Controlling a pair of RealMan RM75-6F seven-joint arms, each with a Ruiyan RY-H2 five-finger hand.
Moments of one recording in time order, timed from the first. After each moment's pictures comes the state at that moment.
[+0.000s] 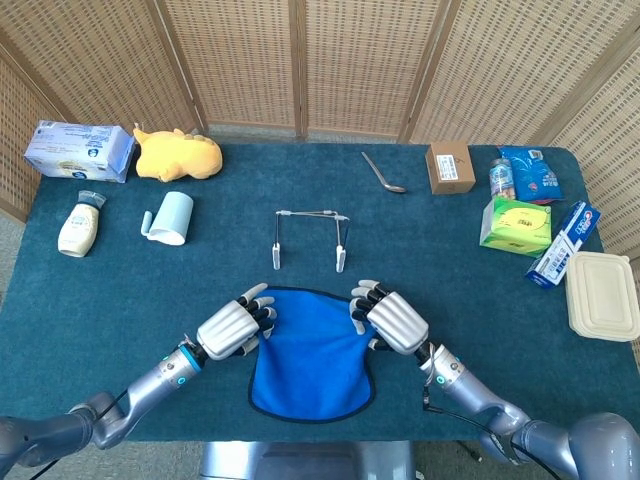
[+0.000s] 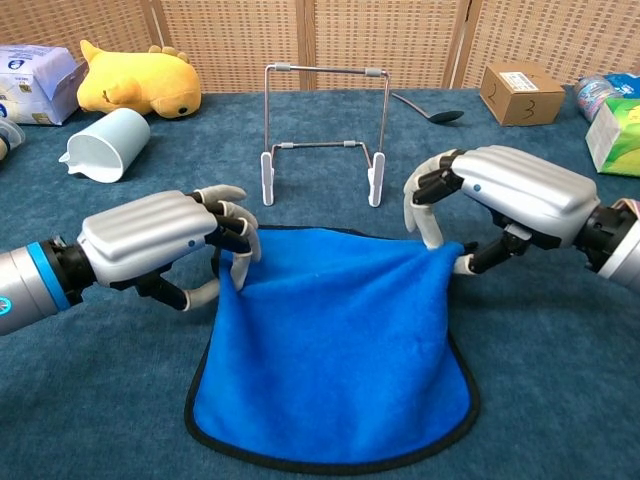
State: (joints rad) left arm -0.67 -1.75 0.11 -1.03 1.75 1.20 -0.10; right arm 0.63 -1.72 -0.04 -1.04 -1.75 1.33 0.25
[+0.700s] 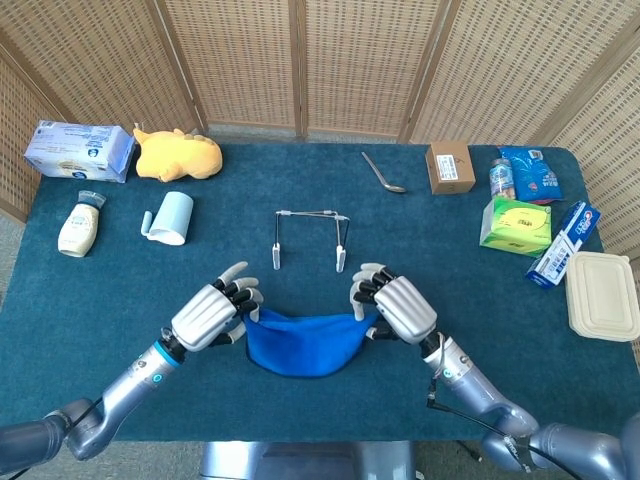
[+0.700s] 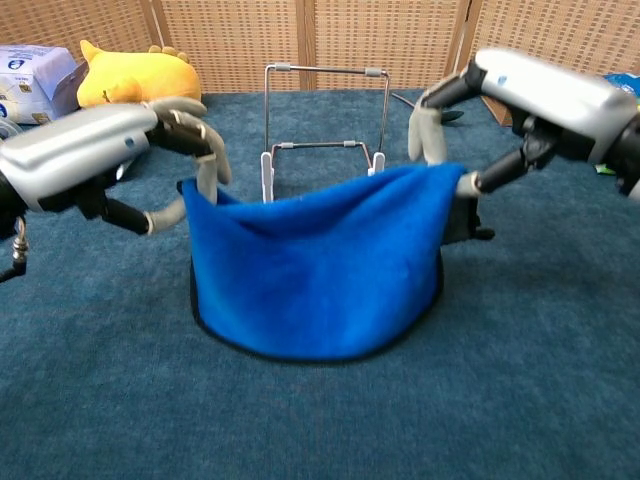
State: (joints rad) left arm -0.63 -1.55 0.04 -1.34 1.71 1.30 -0.10; right arm 0.65 -1.51 0.08 -1.47 -1.62 1.26 0.20
